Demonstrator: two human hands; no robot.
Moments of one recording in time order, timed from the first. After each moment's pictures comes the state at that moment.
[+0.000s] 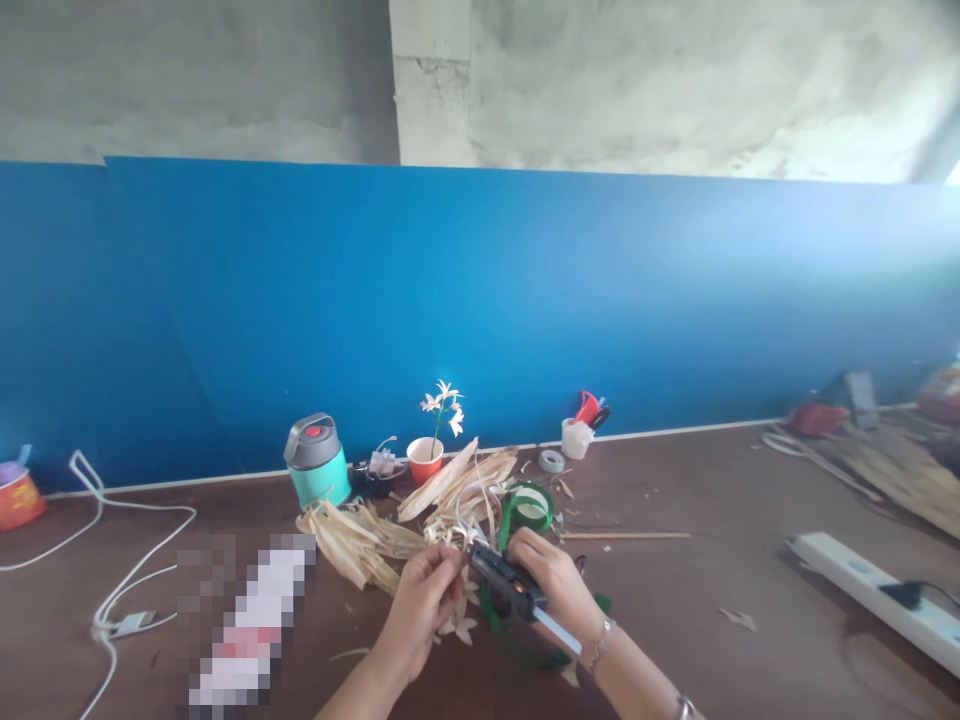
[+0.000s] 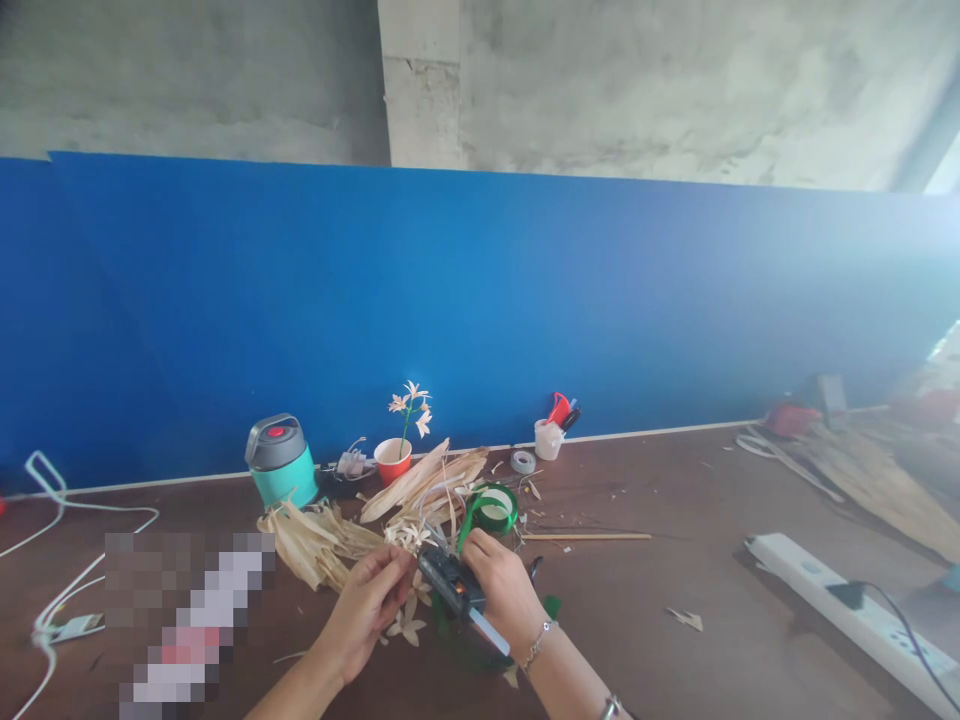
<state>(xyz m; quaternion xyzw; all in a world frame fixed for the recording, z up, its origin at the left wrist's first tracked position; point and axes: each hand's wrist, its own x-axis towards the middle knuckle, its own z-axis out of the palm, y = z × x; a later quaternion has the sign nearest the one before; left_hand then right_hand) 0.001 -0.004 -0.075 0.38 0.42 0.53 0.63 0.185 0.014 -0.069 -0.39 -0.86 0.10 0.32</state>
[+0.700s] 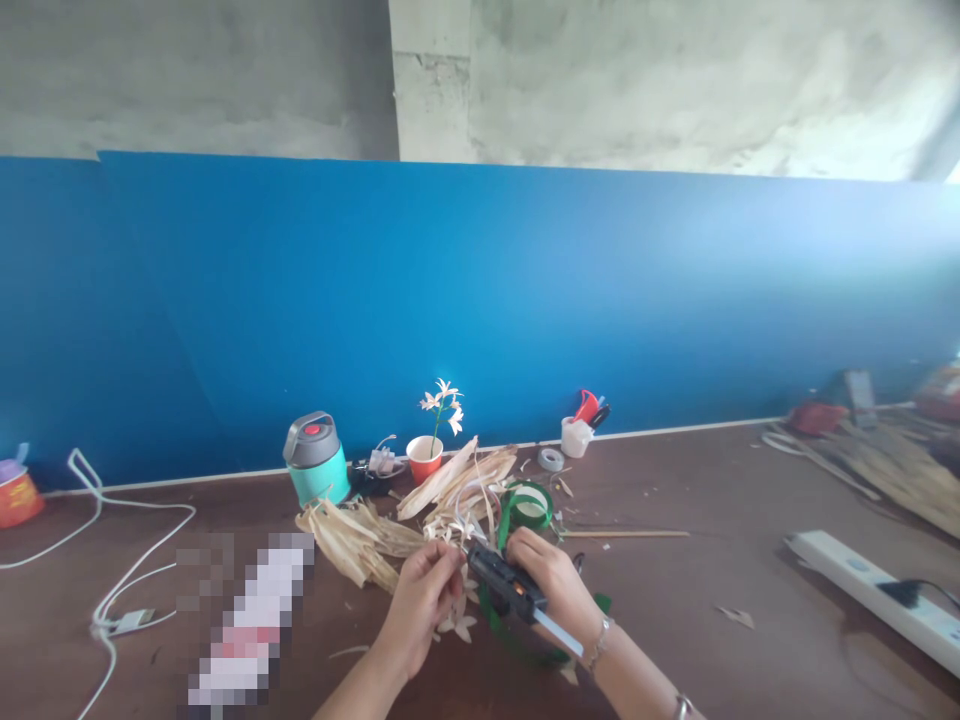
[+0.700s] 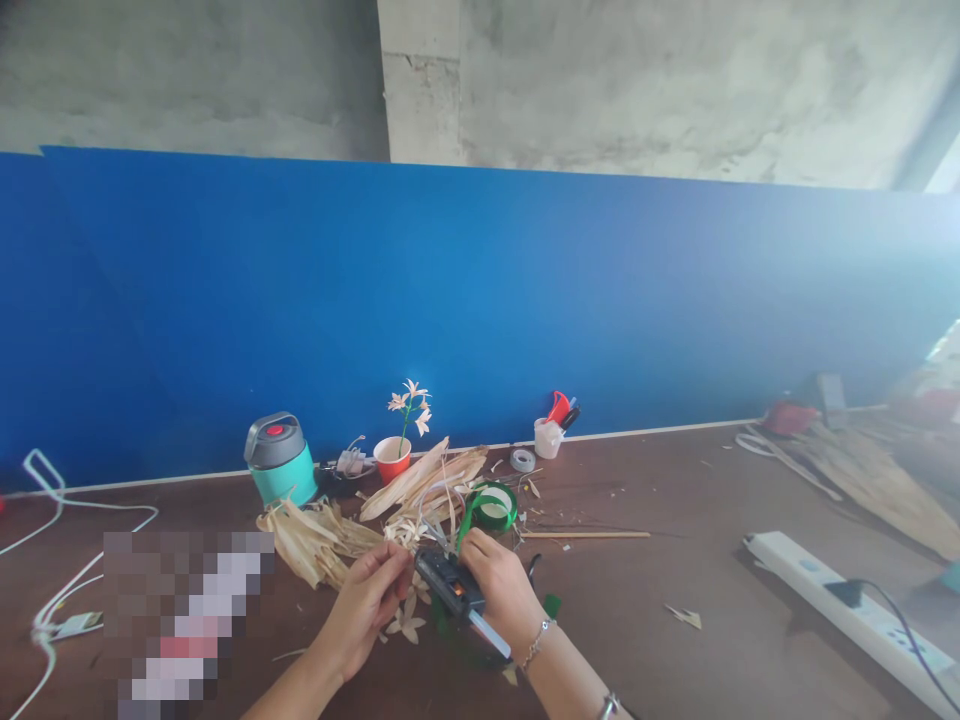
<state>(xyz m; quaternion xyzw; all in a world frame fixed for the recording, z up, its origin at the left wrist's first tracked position) 0.000 -0.003 -0.077 0.38 0.42 0.53 0.63 0.185 0.012 -0.065 -0.38 -0.86 0.12 0.32</state>
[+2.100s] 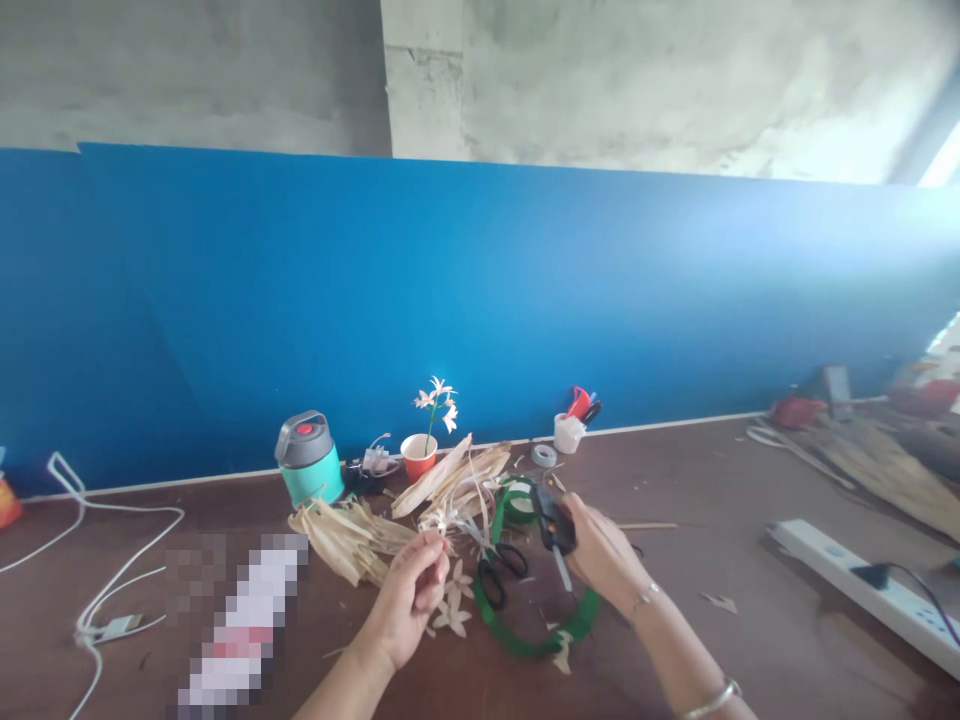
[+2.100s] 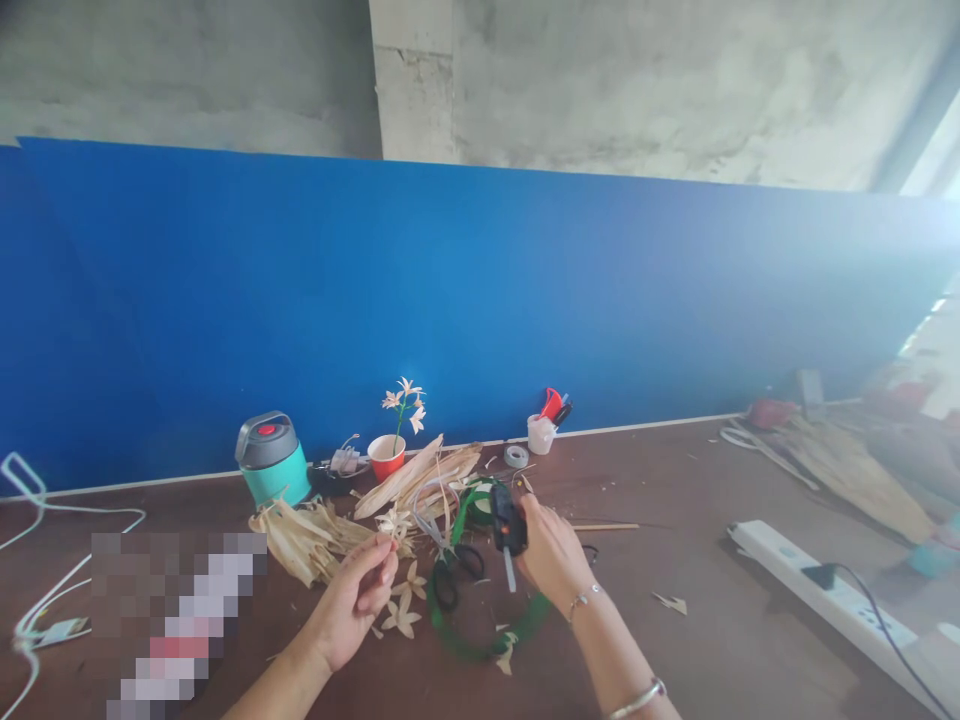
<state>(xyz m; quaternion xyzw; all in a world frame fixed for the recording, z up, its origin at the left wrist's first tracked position) -0.014 -0.001 -0.072 0.32 0.34 0.54 0.71 0.243 0.031 -0.056 -0.65 -0.73 0.07 0.17</state>
